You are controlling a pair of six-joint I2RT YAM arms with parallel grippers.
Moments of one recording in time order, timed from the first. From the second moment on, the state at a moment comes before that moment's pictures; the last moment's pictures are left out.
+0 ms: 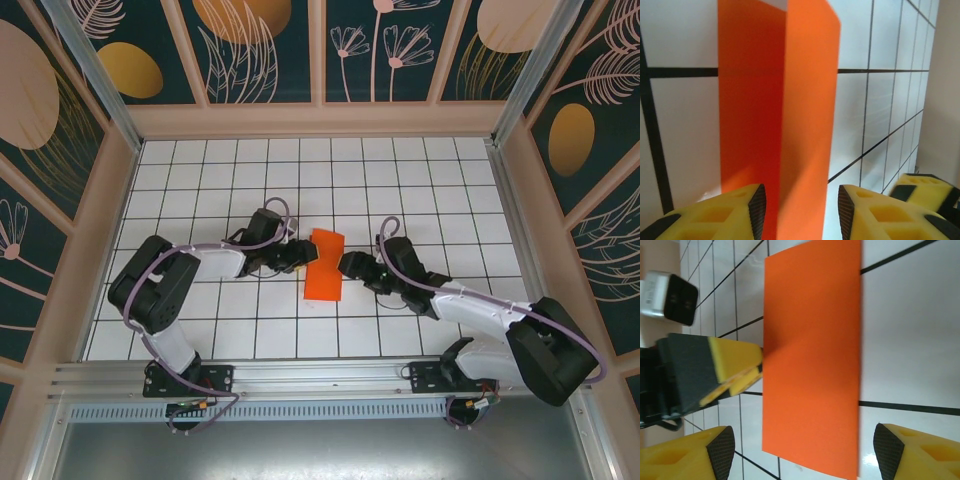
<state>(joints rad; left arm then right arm) -0.55 1.75 0.77 0.16 0.57 -0.89 0.69 1.21 0.44 0.14 -0.22 1.02</state>
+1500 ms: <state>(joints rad) -0.54 1.75 0.76 0.20 0.62 -0.91 1.22 1.59 0.91 -0.26 0.34 0.70</state>
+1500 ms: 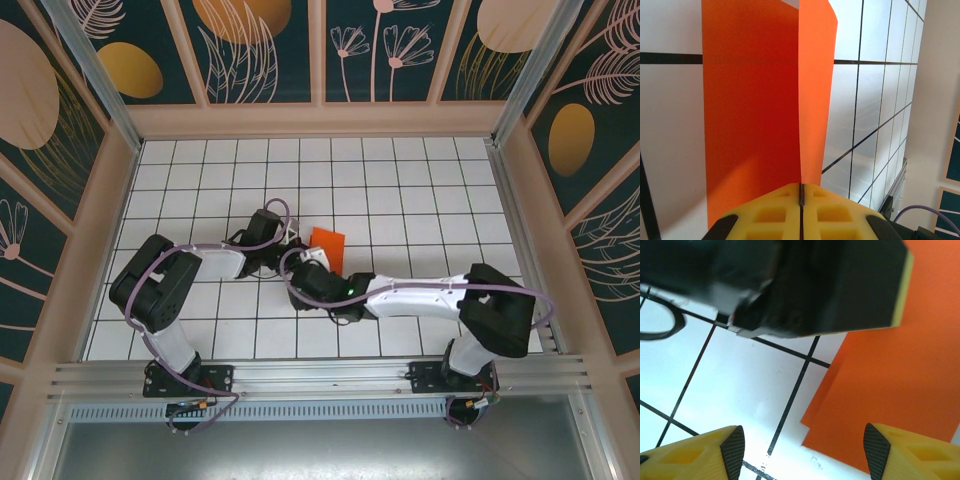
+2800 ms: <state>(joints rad) -0.54 1.75 0.76 0.18 0.62 -0.91 1.27 1.51 0.90 -0.26 0.55 0.67</state>
